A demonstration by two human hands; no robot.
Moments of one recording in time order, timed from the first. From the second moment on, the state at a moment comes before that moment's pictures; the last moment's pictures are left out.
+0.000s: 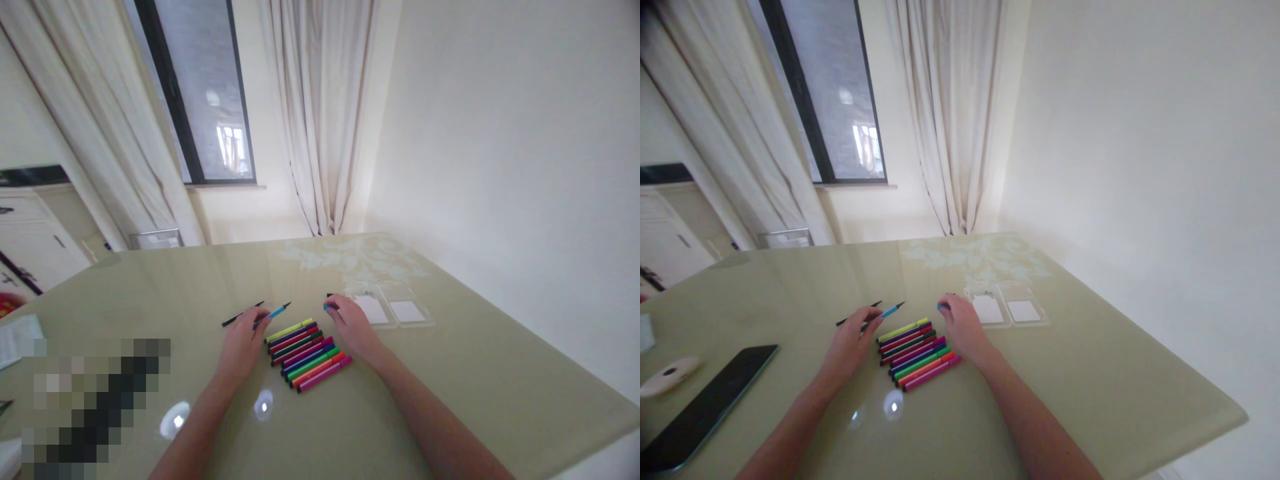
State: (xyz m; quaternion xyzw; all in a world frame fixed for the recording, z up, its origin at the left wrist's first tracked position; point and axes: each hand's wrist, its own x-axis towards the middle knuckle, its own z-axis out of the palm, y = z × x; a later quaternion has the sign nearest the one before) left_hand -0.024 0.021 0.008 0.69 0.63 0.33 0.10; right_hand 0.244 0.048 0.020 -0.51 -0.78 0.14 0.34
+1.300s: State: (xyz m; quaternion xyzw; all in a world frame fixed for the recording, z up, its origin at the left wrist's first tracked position) left_hand -0.010 0.015 0.014 0.74 0.58 0.34 0.09; right_hand 0.248 0.052 0.025 -0.51 -0.79 0.11 0.32
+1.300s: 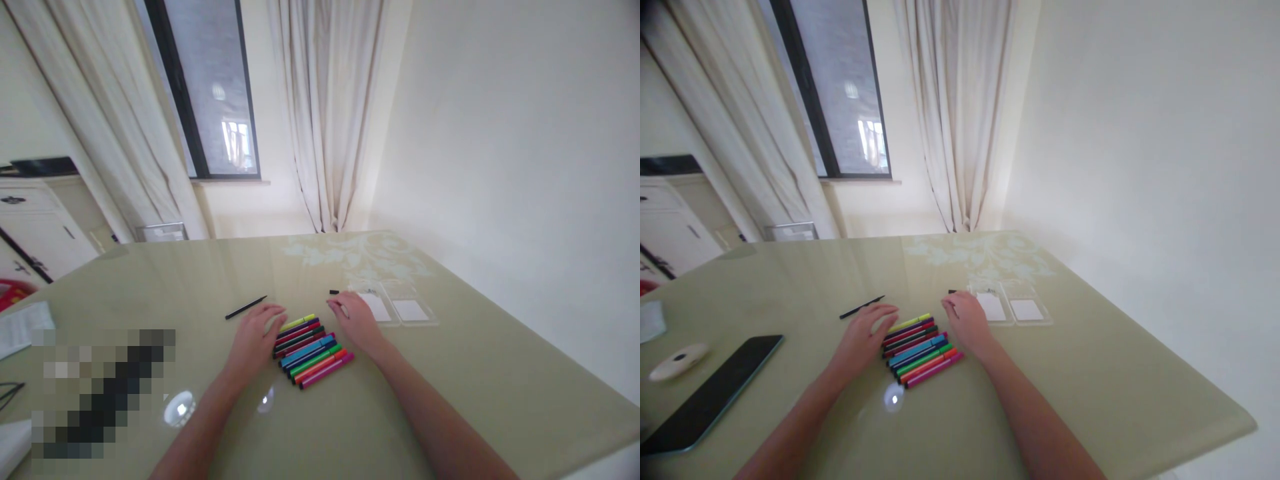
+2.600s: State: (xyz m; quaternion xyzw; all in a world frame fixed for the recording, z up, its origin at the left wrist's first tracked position) left_hand 0.002 0.011 0.022 0.71 0.56 0.39 0.19; right_hand 0.234 0.046 0.021 -0.42 -0.73 0.31 0.44
